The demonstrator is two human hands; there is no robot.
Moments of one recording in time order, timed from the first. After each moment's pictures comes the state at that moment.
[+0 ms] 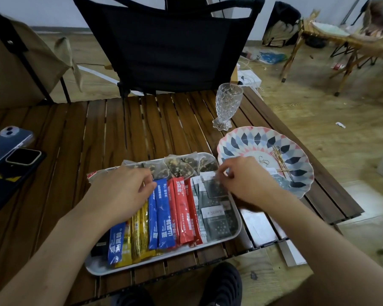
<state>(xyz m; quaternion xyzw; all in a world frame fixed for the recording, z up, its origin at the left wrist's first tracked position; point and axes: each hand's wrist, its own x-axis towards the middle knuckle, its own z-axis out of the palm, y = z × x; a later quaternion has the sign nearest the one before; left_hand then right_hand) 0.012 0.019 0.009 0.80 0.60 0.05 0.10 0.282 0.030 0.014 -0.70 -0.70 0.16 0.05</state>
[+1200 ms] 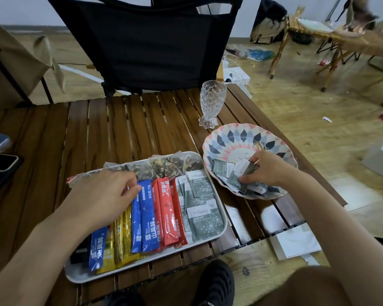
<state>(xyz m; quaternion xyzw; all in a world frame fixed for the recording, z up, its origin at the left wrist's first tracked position) 0.017 0.023 0.002 0.79 0.60 0.01 0.09 0.375 0.050 0.003 -0.77 -0.59 0.24 0.04</state>
